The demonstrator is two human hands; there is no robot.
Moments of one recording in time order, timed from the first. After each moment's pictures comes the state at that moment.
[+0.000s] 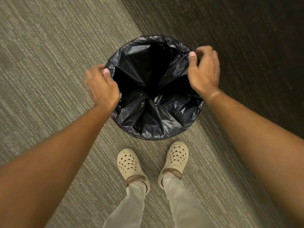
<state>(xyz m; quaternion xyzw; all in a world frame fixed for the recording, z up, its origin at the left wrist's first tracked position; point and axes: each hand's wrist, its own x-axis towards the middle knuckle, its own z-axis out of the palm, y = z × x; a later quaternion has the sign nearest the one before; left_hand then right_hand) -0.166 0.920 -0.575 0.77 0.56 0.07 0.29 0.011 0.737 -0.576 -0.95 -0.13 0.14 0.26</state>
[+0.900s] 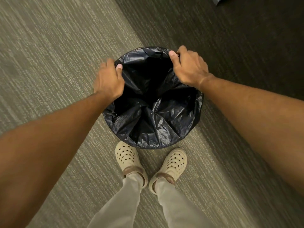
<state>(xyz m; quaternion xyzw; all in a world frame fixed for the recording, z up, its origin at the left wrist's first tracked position) -0.124 0.943 -0.582 0.88 0.40 -0.06 0.23 0.050 0.772 -0.586 -0.91 -0.27 0.27 0.14</state>
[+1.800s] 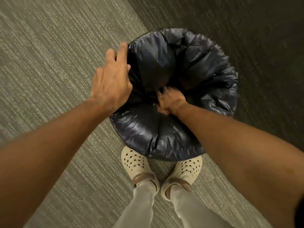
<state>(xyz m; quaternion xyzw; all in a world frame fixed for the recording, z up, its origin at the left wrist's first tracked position) -0.144 0.958 -0.594 0.93 0.30 -0.09 0.21 -0.064 0.807 -0.707 -0.79 -0.44 0.40 -0.15</state>
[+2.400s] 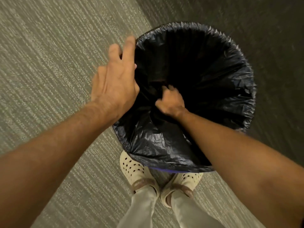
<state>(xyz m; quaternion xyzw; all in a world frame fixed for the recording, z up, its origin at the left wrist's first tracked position) -0.146 0.961 -0.596 0.93 0.31 -0.06 0.21 -0.076 0.816 -0.747 -0.88 -0.23 0.41 0.02</state>
